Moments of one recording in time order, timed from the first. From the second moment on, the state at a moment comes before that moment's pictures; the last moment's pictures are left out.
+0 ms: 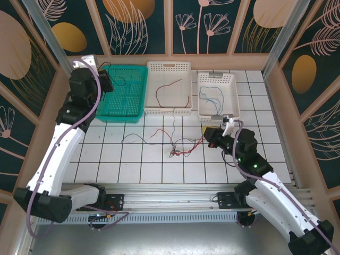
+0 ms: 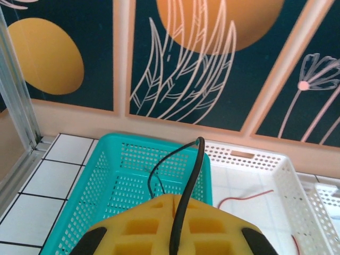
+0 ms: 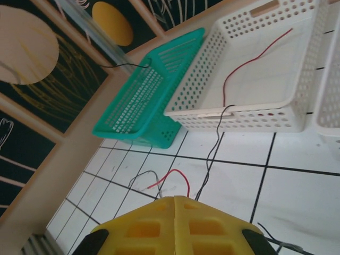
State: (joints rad) left arm -0.24 1.22 1.34 -0.37 -0.22 -0.28; right arm 0.53 0.59 0.46 -0.08 -0.24 0.59
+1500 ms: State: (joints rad) left arm -0.16 1.87 1.36 -0.15 -0.24 -0.39; right arm 0.76 0.58 0.60 -0.20 -0.09 0.55
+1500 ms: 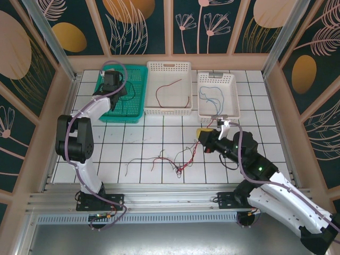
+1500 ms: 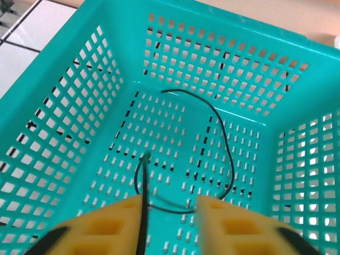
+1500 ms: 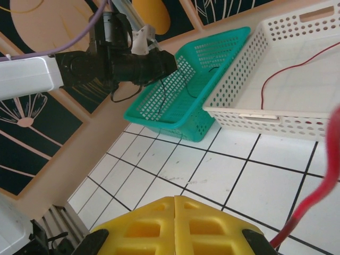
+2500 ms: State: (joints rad) left arm -0.17 1.49 1.26 -0.24 0.10 -0.51; right arm 0.76 0.82 0.86 -0.19 -0.07 0.44
